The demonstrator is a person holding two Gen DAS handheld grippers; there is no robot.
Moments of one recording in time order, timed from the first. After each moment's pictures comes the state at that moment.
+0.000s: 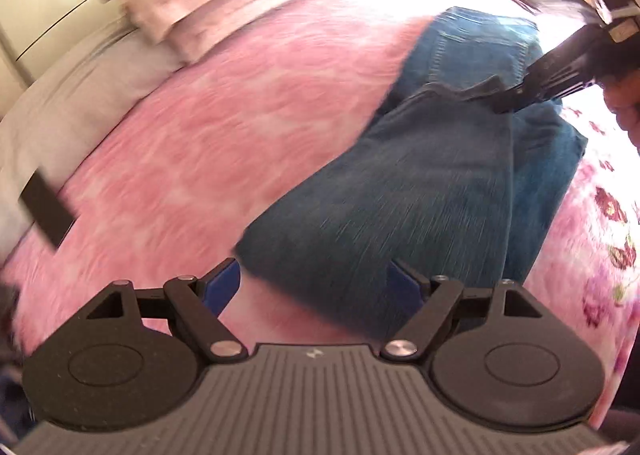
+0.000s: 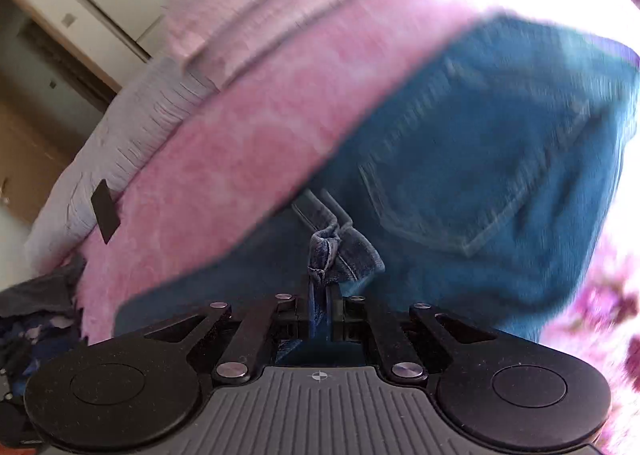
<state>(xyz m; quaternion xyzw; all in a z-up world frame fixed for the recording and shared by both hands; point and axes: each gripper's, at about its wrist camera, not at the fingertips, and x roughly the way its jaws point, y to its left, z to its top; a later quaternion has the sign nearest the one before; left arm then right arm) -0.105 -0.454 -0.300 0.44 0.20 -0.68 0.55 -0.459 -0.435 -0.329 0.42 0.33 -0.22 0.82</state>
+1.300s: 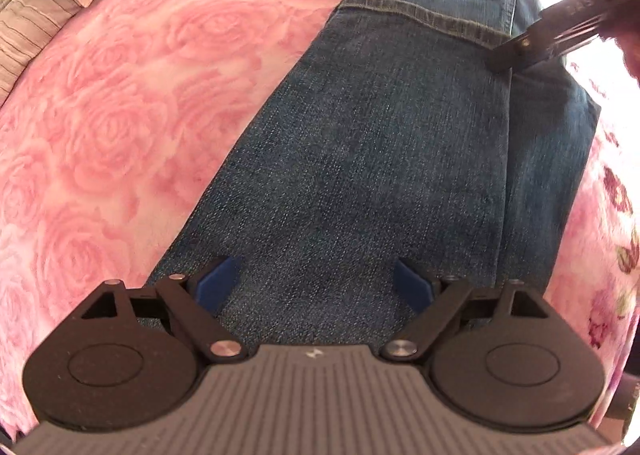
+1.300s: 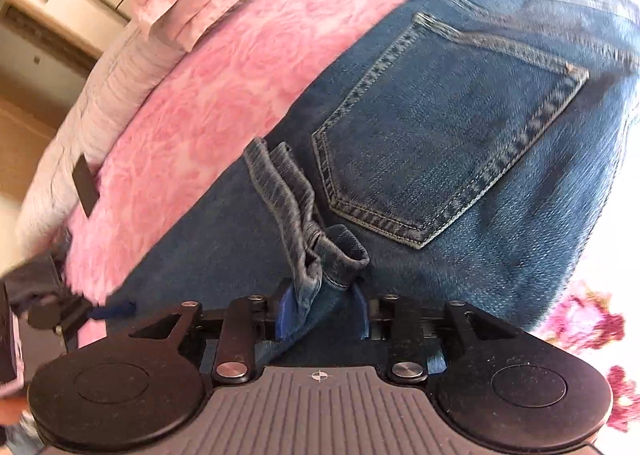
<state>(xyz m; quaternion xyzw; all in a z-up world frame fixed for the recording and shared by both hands) -0.127 -0.531 -0.370 0.50 0.30 -0.68 0.45 -0.454 -0.474 -0.351 0.45 0.39 -0.22 0.77</state>
